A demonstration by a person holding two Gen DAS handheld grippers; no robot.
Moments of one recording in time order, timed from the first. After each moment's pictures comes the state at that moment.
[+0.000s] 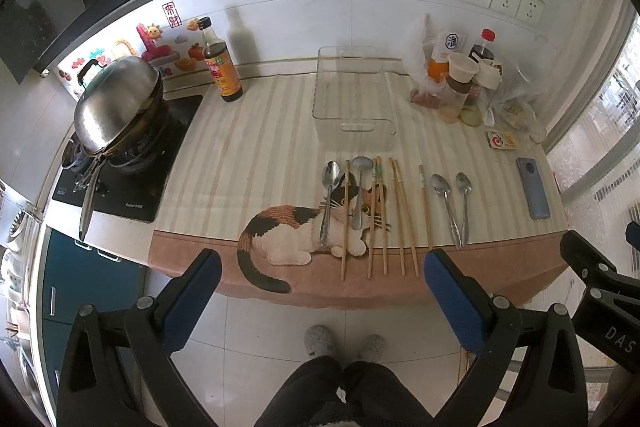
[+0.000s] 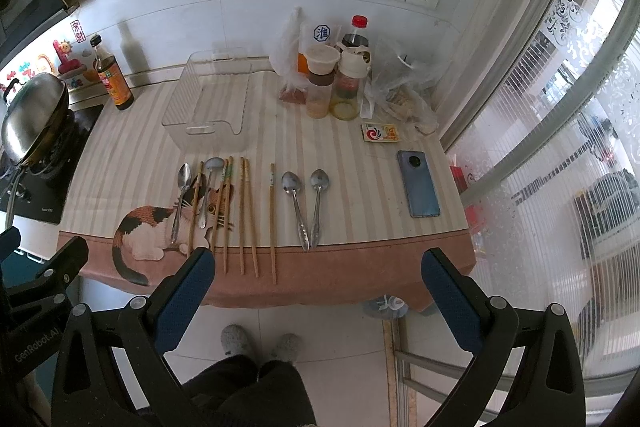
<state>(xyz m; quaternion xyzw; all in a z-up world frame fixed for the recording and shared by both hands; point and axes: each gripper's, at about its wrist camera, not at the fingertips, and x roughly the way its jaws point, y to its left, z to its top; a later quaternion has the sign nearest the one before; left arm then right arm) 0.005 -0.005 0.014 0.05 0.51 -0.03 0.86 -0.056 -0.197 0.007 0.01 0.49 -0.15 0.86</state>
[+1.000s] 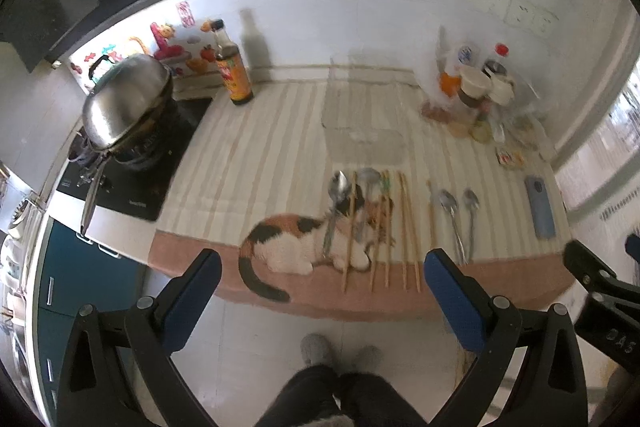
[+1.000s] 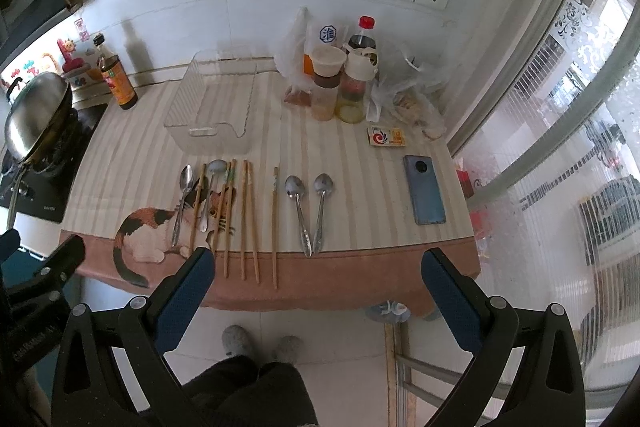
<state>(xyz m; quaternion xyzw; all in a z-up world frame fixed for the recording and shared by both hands) 0.019 -0.004 0.003 0.04 0.49 -0.01 0.87 -0.039 -0.207 -0.004 0.02 0.48 -0.14 0.86</state>
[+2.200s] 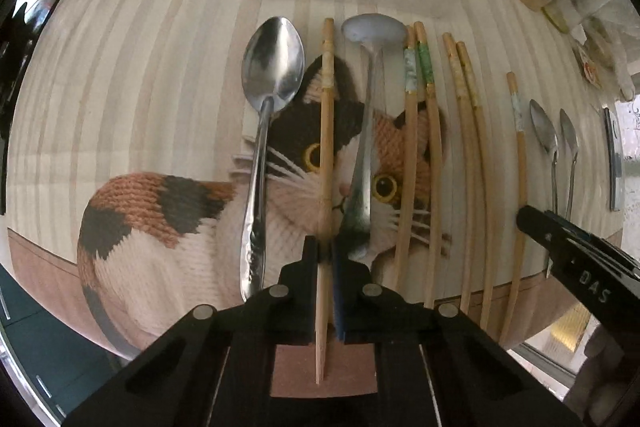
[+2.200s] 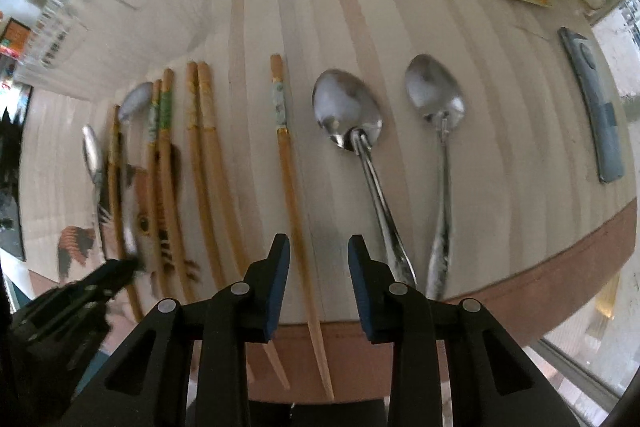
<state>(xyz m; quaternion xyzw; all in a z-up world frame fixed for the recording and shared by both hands) 0.163 -0.044 -0.276 0.02 0.69 -0.08 0.72 0.139 -0.239 -0.288 0.13 0.64 -0.09 0.75</state>
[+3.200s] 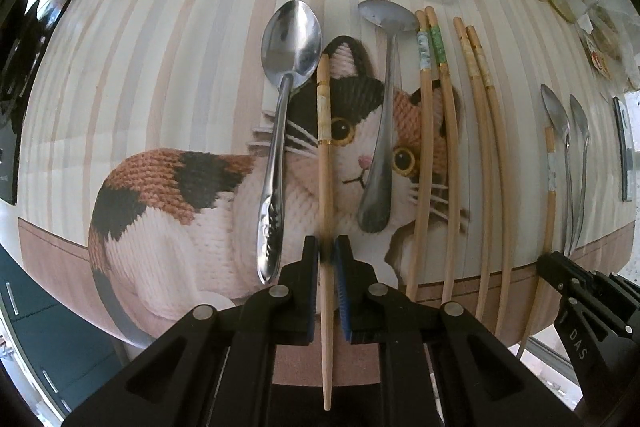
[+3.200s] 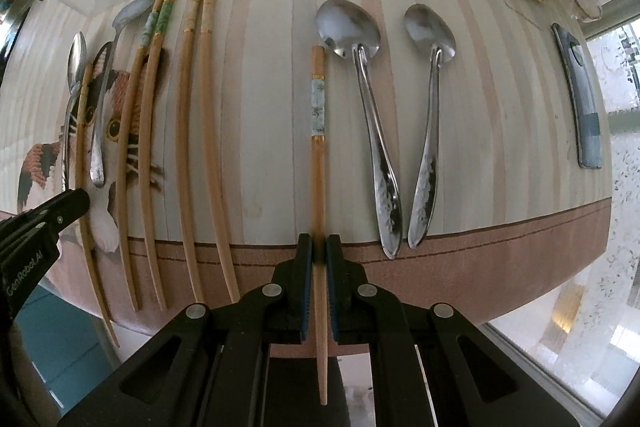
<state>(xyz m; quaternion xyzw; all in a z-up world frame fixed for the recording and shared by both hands) 0.122 -0.033 -0.286 0.04 0.69 -0.06 0.72 0.101 -0.222 -0.303 0.06 0.70 -0.10 0.71</state>
